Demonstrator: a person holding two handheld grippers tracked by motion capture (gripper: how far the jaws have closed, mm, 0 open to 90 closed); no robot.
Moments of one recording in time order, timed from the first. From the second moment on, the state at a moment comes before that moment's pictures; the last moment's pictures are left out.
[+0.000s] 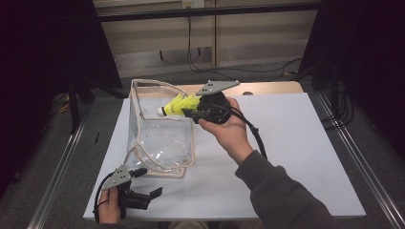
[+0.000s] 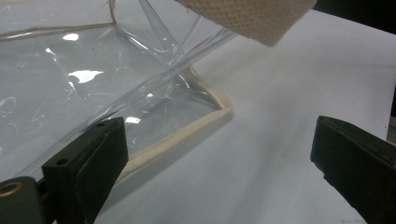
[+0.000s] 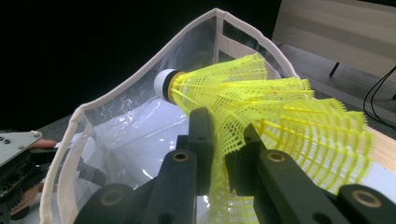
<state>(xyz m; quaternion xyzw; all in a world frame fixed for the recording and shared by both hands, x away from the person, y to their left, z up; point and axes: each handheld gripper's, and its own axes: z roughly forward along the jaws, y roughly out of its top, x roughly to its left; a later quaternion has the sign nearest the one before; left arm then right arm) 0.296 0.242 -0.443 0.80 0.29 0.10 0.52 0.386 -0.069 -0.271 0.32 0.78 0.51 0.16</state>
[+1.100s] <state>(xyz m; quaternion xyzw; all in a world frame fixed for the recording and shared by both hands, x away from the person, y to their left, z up) 0.296 0.241 -0.443 0.79 0.30 0.10 0.52 0.385 -0.013 -0.288 0.30 0.81 0.48 0.15</state>
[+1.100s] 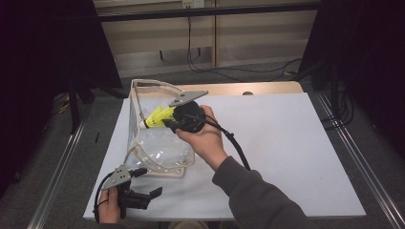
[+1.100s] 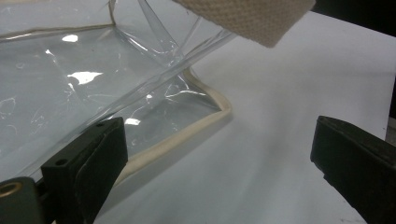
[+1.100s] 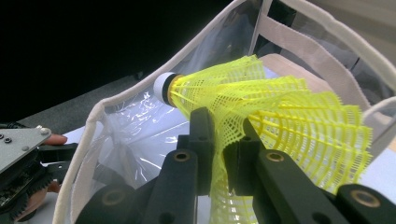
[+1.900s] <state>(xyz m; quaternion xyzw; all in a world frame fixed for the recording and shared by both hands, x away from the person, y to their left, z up) 0.297 0.243 -0.442 0.79 0.29 0.09 0.53 0.395 0.008 -0.305 0.31 0.81 0.49 0.12</state>
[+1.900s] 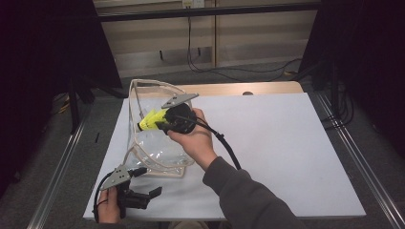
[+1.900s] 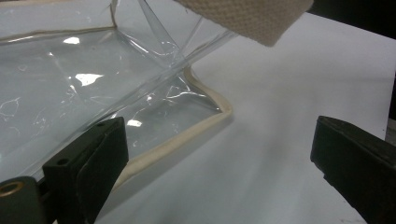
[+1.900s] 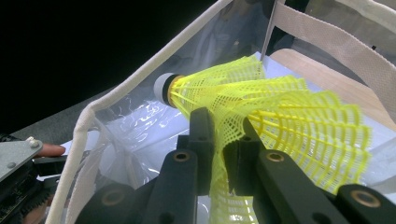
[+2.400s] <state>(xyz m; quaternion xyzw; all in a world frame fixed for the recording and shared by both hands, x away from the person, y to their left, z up) 0.296 0.243 -0.442 0.79 0.30 0.10 0.53 0.400 0.019 -0.310 0.32 0.81 0.48 0.13</state>
